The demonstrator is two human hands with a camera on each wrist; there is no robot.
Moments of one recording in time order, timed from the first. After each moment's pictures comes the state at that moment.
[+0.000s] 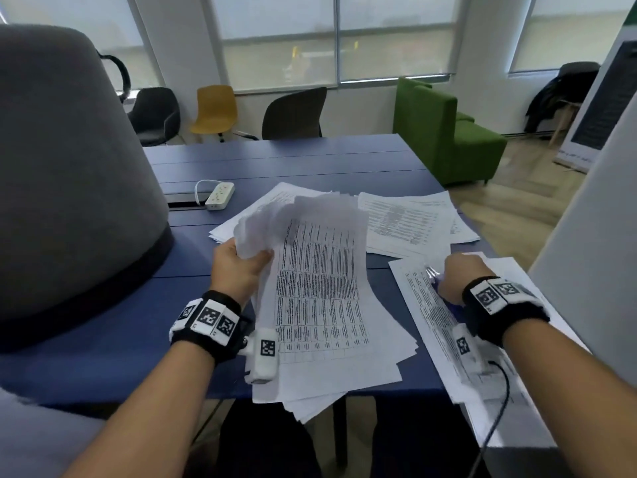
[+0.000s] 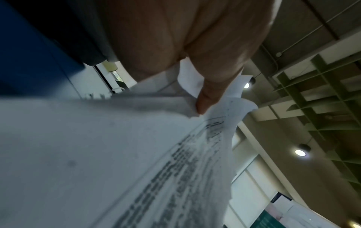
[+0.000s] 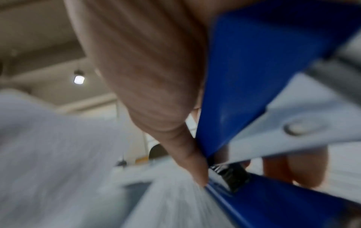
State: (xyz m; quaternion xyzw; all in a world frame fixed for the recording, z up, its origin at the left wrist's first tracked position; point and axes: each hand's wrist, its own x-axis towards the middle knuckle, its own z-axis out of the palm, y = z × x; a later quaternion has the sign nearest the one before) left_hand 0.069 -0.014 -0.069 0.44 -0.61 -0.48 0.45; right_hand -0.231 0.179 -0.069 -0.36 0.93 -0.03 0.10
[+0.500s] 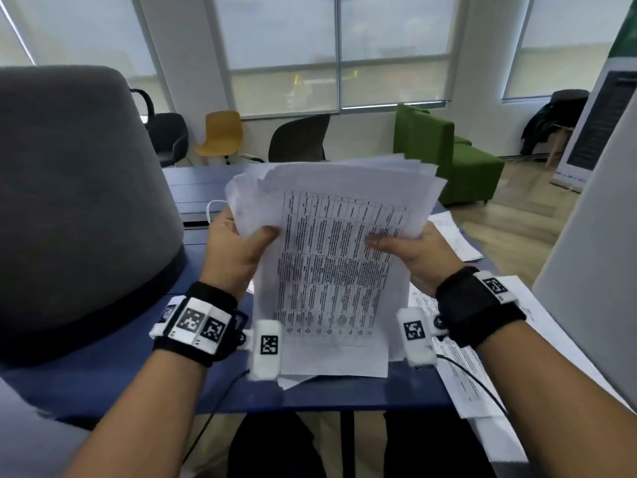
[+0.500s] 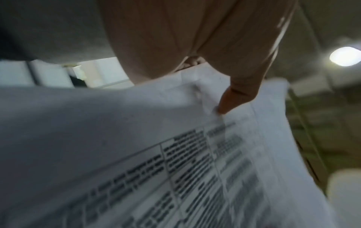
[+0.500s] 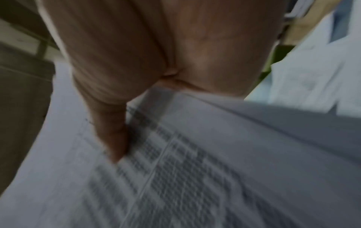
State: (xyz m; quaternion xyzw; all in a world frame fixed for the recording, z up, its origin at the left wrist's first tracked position) left_hand 0.090 0.021 0.023 0.24 -0.63 -0.54 0.50; right_hand -0.141 0.155 0.002 -0.47 0.50 -0.66 0.32
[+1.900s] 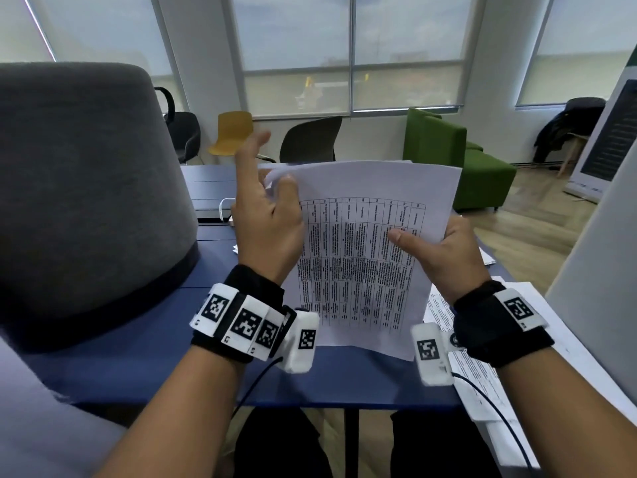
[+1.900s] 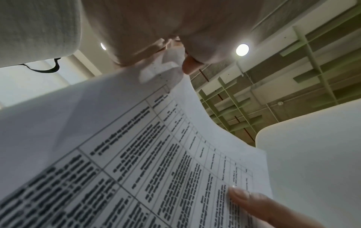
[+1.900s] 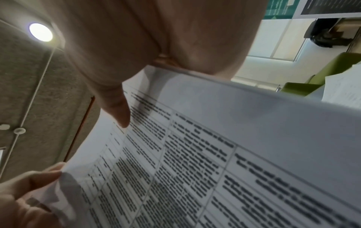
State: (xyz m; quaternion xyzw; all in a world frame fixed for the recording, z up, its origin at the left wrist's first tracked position) left_hand 0.072 0.062 0.061 0.25 -0.67 -0.30 0.63; right_hand -0.126 0.170 0.007 -0.50 0.52 -0.67 0.17
